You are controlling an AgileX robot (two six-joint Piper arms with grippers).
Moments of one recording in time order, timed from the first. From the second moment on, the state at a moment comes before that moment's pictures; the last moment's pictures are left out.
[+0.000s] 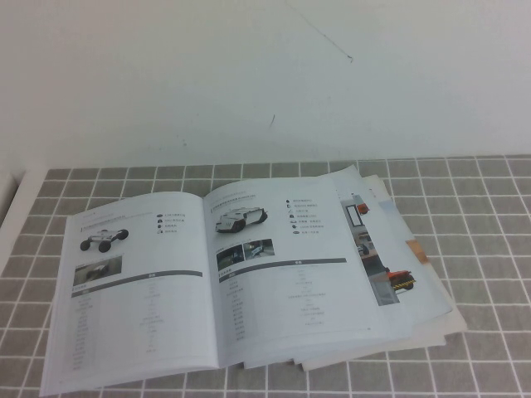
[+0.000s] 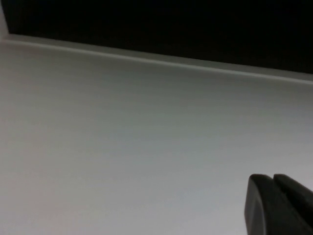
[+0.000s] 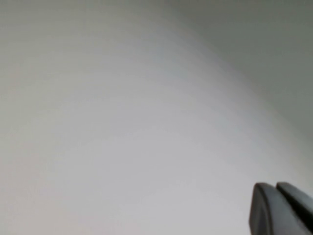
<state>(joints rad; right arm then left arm) -0.05 -0.01 0.01 0.43 -0.77 -0.18 -0.01 -0.02 -0.09 -0.22 -1.11 -0.11</state>
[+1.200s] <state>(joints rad) -0.05 0.81 -0.98 0.22 0.78 -0.21 -0.01 0.63 -0.95 0.32 0.56 -0.64</state>
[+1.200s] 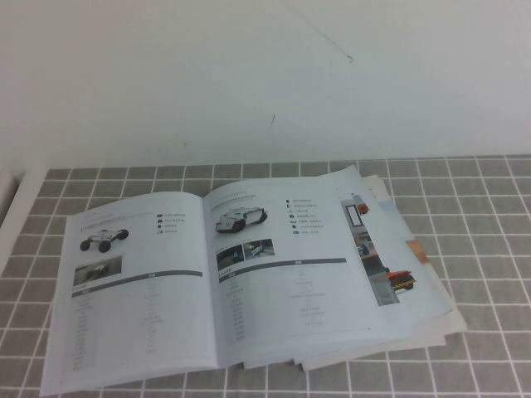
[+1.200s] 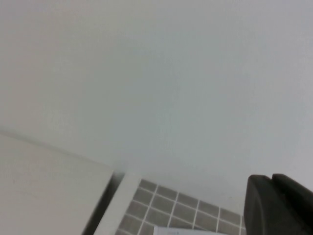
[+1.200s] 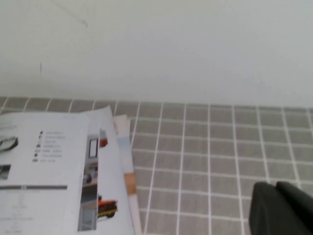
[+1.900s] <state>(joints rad) 0.18 1.31 -0.93 0.73 0.87 -0.69 -0.01 1.23 -0.95 -0.52 0.74 0.26</state>
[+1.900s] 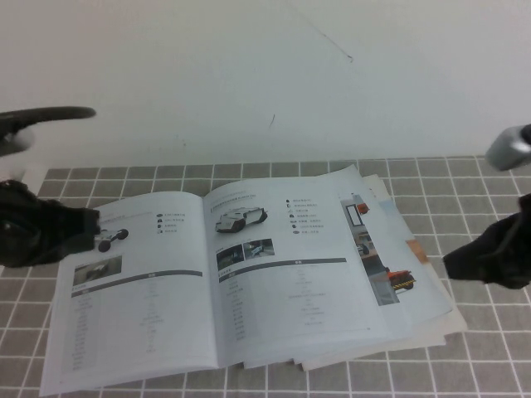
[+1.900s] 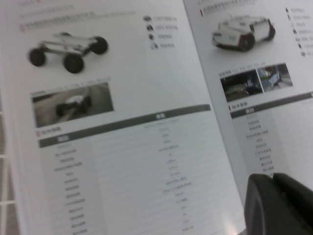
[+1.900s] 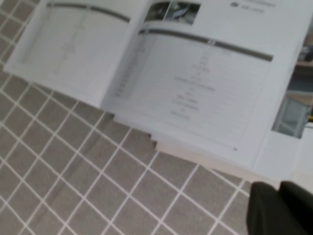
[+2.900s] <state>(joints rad) 0.32 1.97 -1.22 0.76 0.74 -0.74 -0.01 1.86 -0.96 -0.87 0.73 0.72</state>
